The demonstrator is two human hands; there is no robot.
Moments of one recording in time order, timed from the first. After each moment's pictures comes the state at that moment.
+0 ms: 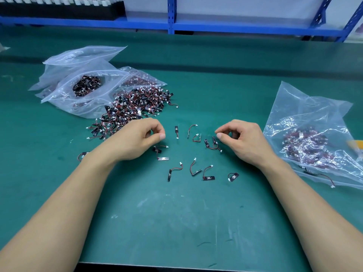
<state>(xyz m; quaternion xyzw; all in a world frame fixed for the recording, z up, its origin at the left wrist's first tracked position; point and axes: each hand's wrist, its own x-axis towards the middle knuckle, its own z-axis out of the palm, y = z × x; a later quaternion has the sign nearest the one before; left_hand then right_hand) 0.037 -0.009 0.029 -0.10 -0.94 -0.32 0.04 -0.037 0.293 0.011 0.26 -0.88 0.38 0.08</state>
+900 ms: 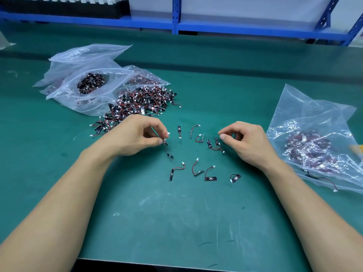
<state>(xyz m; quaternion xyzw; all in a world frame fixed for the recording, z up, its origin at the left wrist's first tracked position) 0.040 -0.017 0.036 -0.12 -0.91 -0.39 0.01 -0.036 0.293 0.011 0.25 -0.89 0.37 0.09</state>
